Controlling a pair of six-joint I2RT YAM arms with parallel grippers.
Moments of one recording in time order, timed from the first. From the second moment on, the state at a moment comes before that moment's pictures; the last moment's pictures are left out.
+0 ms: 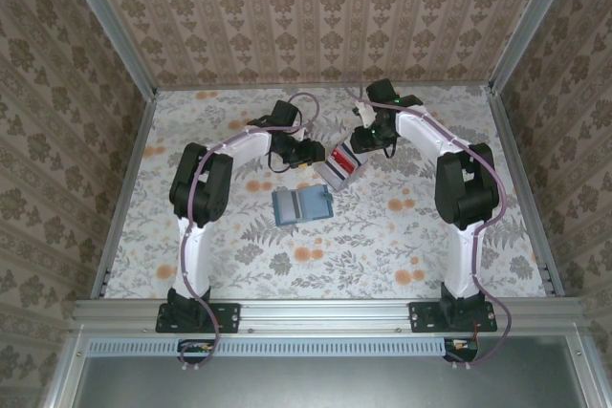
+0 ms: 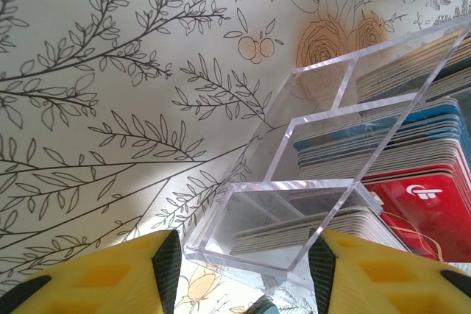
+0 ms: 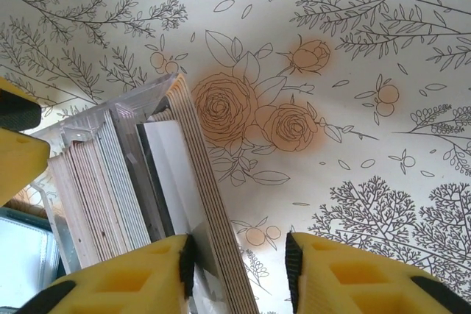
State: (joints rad) left arm -0.50 2.17 1.60 -0.49 0.52 -0.46; right arm 0.27 2.06 1.71 -0.83 -0.18 0.00
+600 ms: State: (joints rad) left arm -0.50 2.17 1.60 -0.49 0.52 -0.46; right arm 0.26 2.00 1.71 -0.84 -0.22 0.00
